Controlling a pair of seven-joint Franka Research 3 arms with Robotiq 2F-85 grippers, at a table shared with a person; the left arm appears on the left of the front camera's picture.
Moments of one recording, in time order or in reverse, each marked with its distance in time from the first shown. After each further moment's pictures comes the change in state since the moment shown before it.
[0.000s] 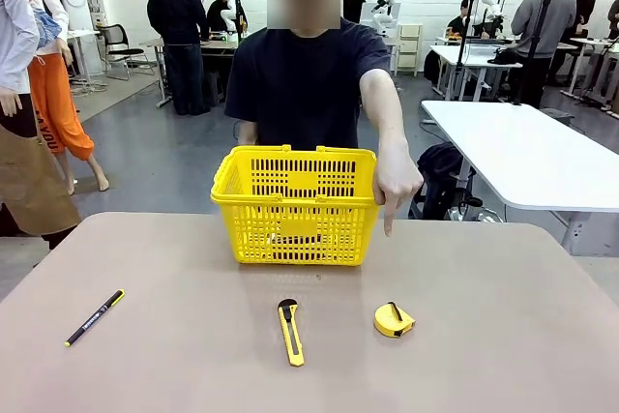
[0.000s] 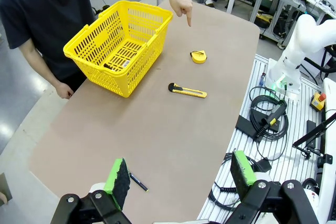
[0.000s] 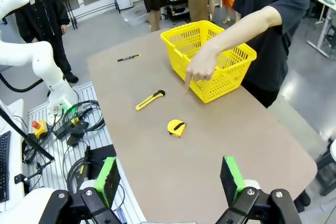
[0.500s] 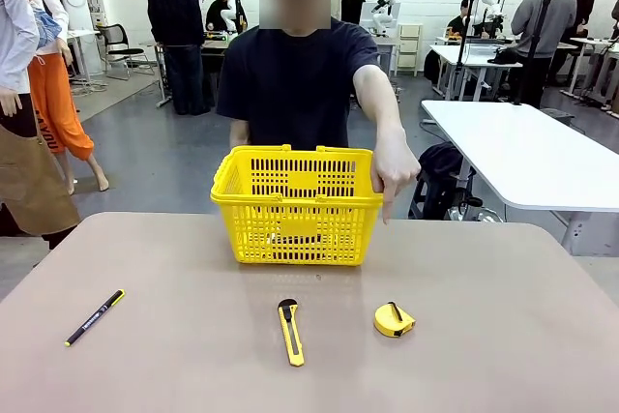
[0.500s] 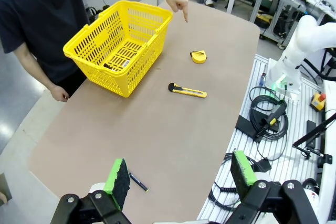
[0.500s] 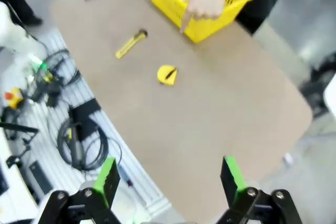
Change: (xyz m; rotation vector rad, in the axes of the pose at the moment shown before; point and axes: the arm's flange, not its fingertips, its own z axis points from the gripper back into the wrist) left arm 0.000 0.000 0.000 0.000 0.000 0.000; right arm 0.099 0.077 -0.121 -0.195 0.515 -0.046
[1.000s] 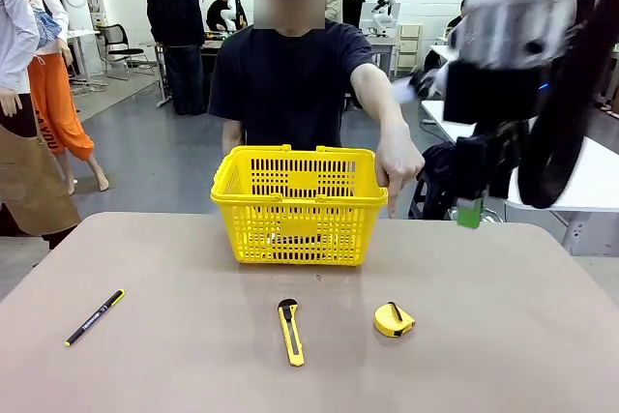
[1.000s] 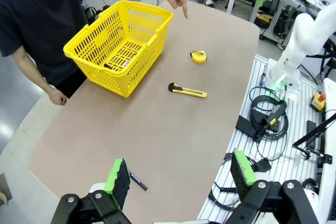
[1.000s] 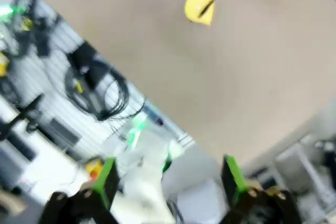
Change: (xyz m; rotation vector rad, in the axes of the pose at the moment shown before) left arm 0.000 0.000 0.000 0.000 -0.001 0.001; right arm 0.153 0.057 -0.197 0.043 0.715 -0.096
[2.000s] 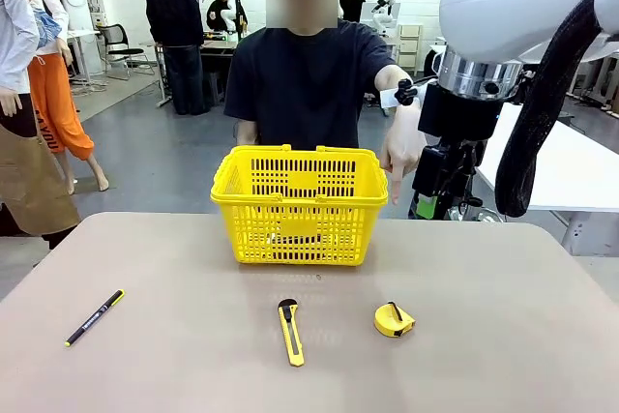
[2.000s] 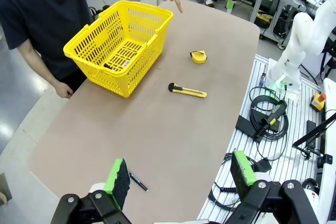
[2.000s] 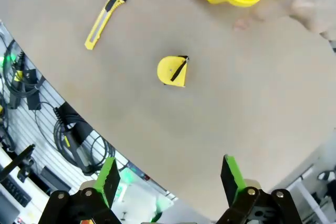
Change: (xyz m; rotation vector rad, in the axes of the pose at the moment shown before) left arm 0.000 0.000 0.000 0.000 0.000 0.000; right arm 0.036 -0.049 -0.020 -0.025 -0.248 -0.034
